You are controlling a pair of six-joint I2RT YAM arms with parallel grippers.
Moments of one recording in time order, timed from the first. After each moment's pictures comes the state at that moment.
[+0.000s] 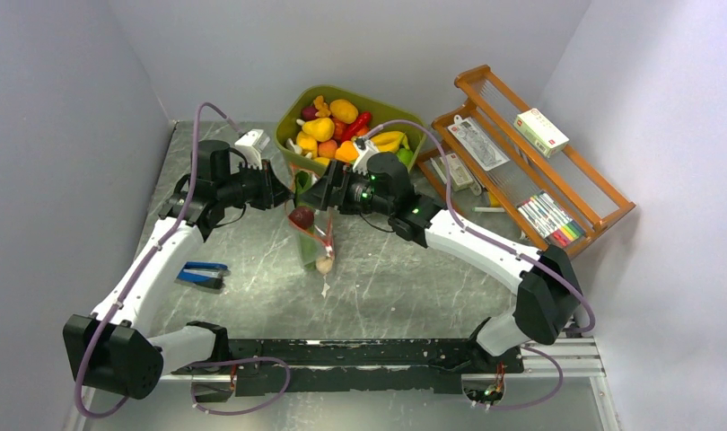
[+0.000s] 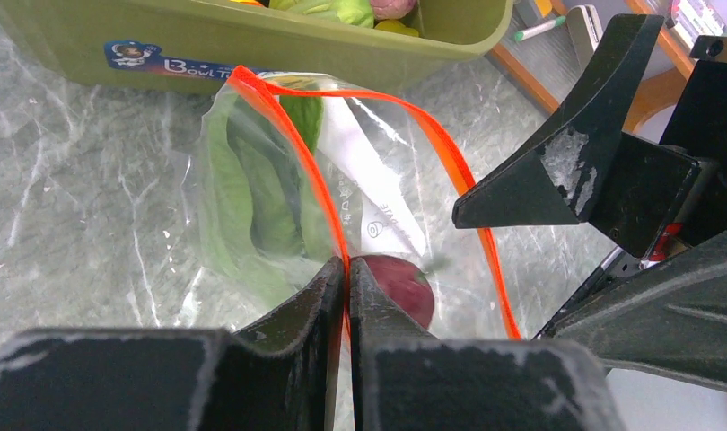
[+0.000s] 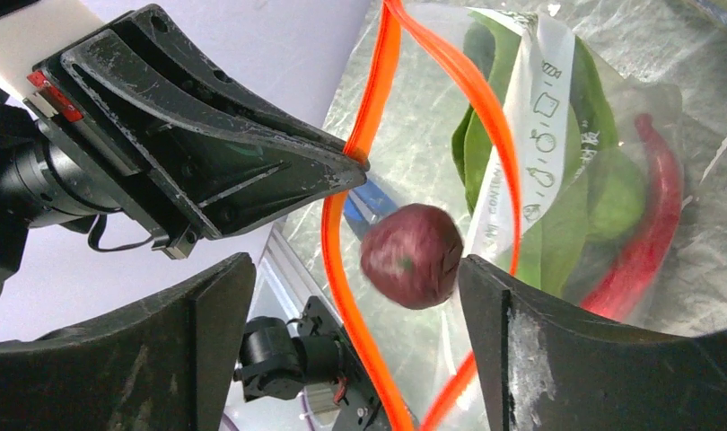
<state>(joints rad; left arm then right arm) -0.24 1.17 1.03 -0.39 0.52 -0.23 0.81 1.49 1.16 0.05 -0.21 0.83</state>
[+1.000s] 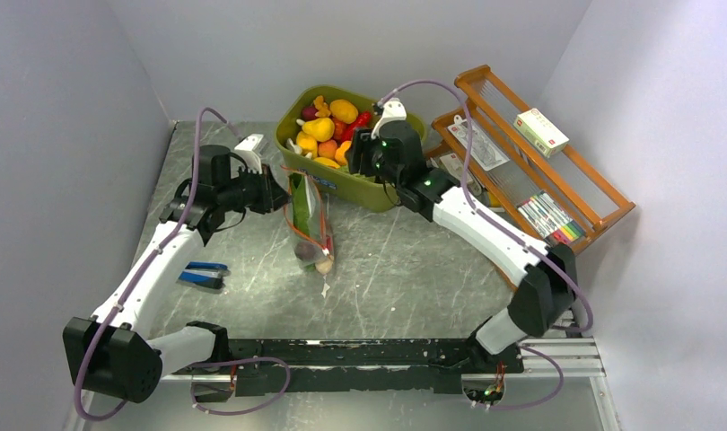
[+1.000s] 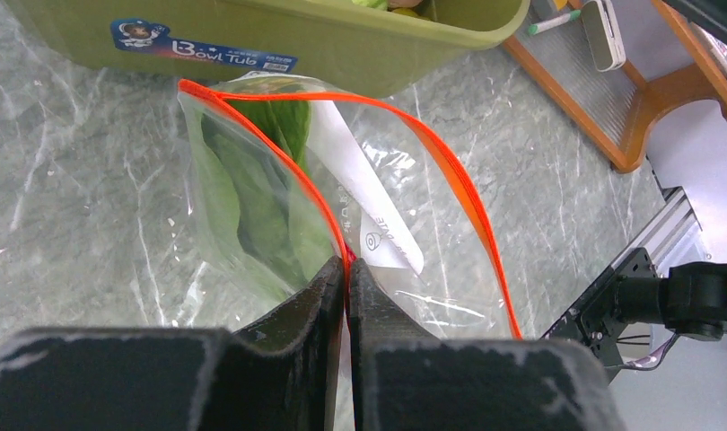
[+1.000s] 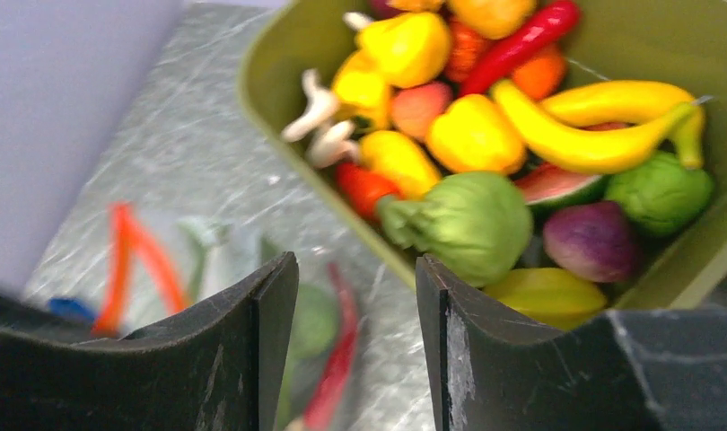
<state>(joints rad) -0.24 1.15 1.00 -0.38 0.50 -0.23 0.72 1.50 1.38 -0.19 0.17 0.35</state>
